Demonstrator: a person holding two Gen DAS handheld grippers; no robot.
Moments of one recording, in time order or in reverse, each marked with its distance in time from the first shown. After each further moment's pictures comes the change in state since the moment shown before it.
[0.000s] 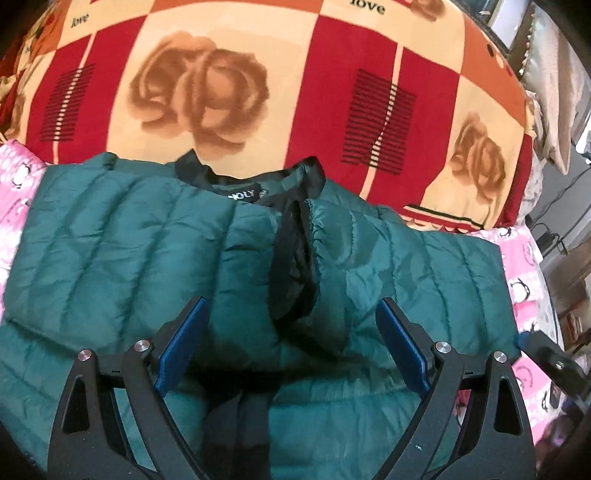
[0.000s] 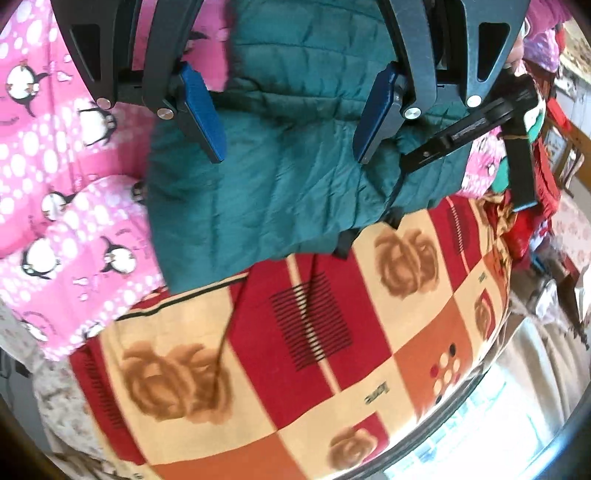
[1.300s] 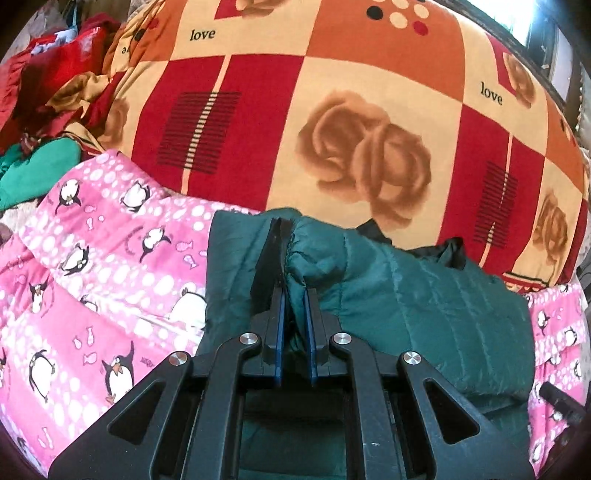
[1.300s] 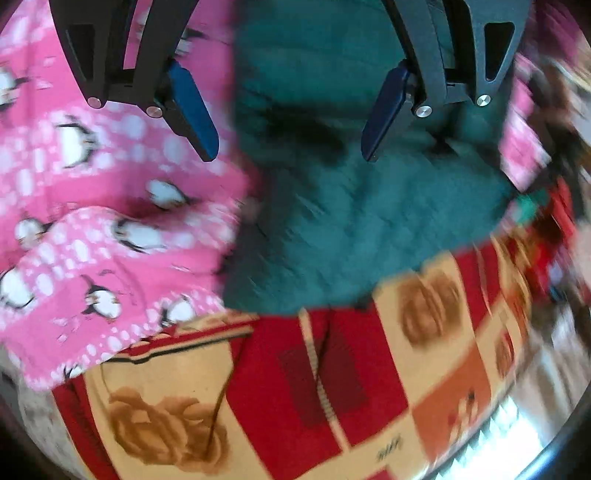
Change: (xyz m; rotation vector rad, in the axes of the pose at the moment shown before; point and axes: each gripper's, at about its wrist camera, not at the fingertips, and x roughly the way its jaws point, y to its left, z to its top) left arm -0.068 0.161 0.024 -0.078 -0.159 0.227; right arm 0.058 0.007 -0.040 -0.152 0.186 -0.126
